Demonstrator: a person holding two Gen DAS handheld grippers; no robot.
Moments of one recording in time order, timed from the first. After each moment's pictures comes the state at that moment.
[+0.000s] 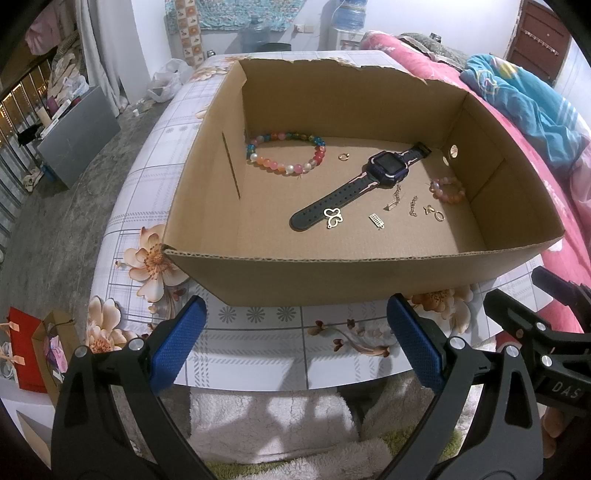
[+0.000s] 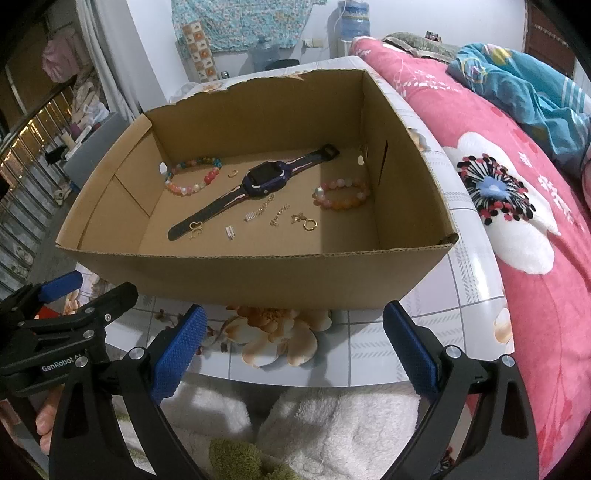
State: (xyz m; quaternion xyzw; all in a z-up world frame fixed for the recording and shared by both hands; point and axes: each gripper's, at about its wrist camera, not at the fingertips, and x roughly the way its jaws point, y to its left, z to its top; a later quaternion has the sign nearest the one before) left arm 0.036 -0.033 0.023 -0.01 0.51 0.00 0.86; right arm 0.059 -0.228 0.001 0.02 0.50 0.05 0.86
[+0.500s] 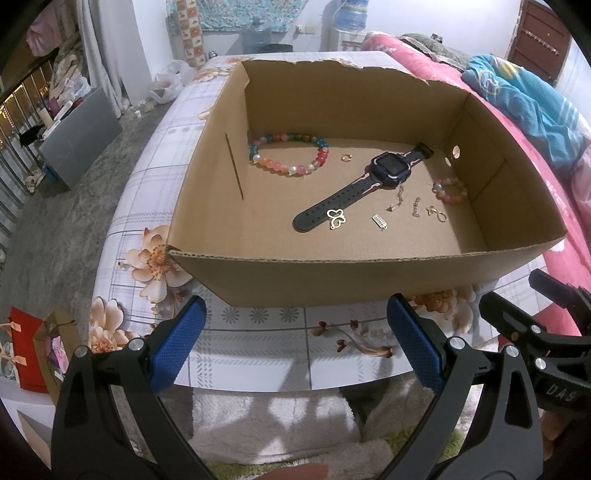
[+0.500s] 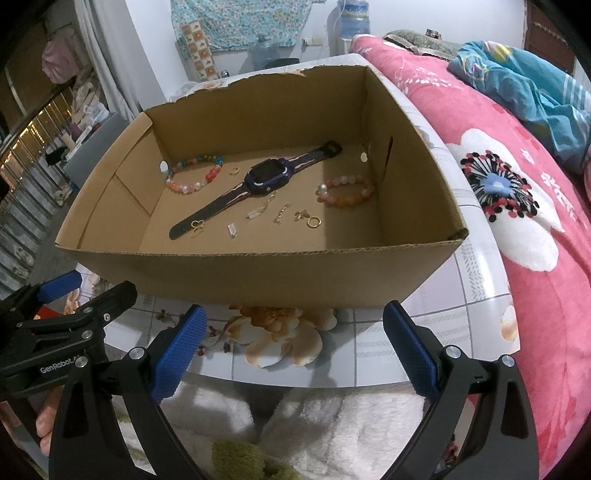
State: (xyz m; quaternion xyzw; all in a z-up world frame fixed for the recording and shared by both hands) left arm 0.036 -0.029 0.024 -0.01 0.51 0.00 0.86; right arm 0.057 -0.225 -0.004 0.02 0.51 0.06 0.86
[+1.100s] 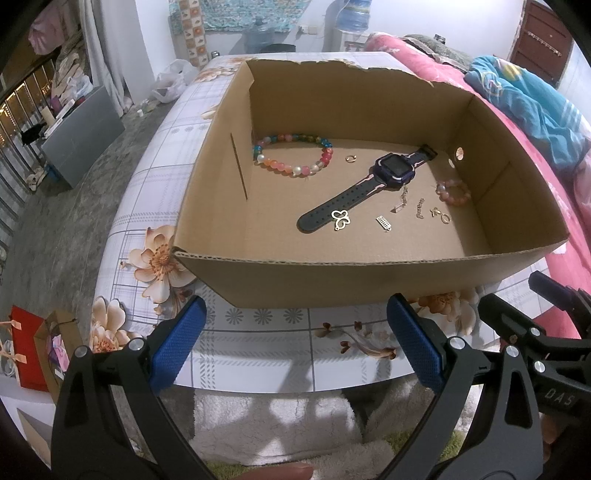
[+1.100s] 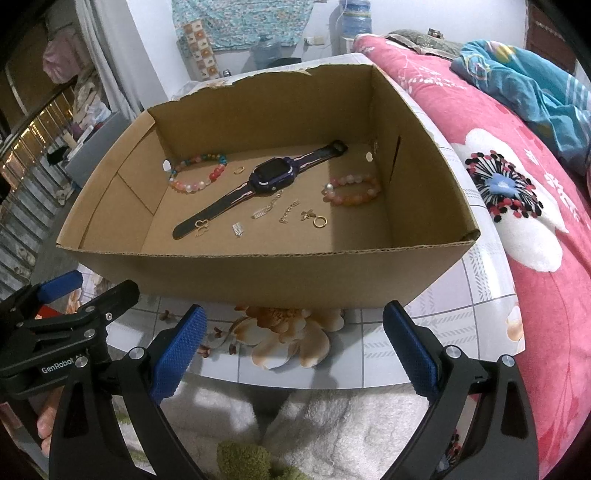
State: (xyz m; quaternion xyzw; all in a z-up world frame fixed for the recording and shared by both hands) left arm 0.037 -0.027 0.025 -0.01 0.51 0.01 0.86; right arm 0.061 -0.223 -0.006 0.02 0.51 0.06 0.86
